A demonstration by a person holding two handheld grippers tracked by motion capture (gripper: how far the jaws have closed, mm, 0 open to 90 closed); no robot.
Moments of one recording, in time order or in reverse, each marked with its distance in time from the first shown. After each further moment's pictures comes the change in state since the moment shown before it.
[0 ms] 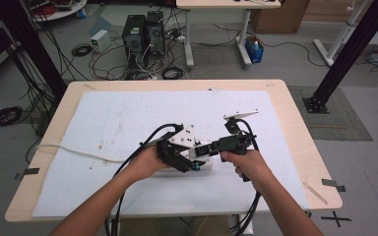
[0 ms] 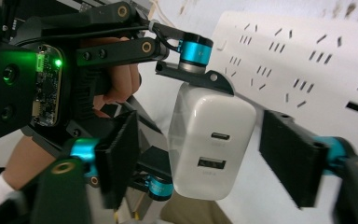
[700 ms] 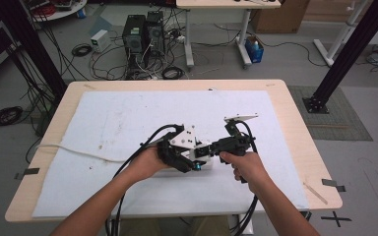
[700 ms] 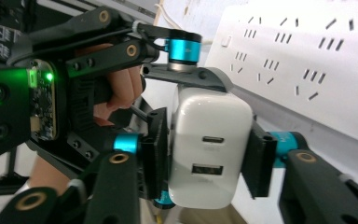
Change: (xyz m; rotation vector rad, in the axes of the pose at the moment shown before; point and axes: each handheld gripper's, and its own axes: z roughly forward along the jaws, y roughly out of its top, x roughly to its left) left arm -0.003 0.002 0.001 0.006 0.021 0.034; right arm -0.010 -0.004 0.004 -0.019 0.060 0.117
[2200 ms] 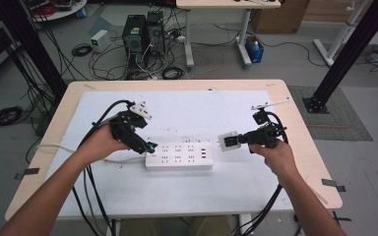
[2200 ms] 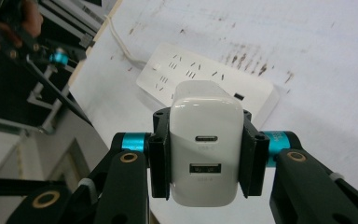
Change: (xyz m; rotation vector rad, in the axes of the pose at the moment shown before) left arm 0.057 -0.045 -0.100 0.311 0.169 -0.328; right arm 0.007 0.009 -0.077 -0.078 -0.293 -0.339
